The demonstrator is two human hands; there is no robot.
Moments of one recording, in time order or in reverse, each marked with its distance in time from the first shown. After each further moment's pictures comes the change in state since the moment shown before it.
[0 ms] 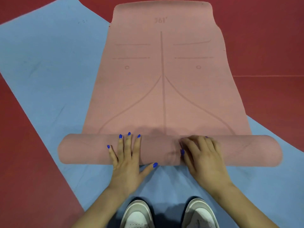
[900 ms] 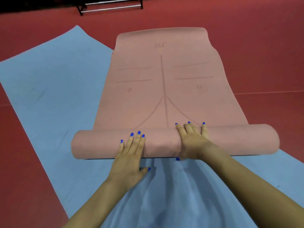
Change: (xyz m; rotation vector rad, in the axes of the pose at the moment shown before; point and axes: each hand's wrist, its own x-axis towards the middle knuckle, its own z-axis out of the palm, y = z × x) left_hand 0.077 -0.028 -0.035 0.057 0.010 0.252; right_hand 0.128 0.014 0.028 -0.130 -0.799 0.146
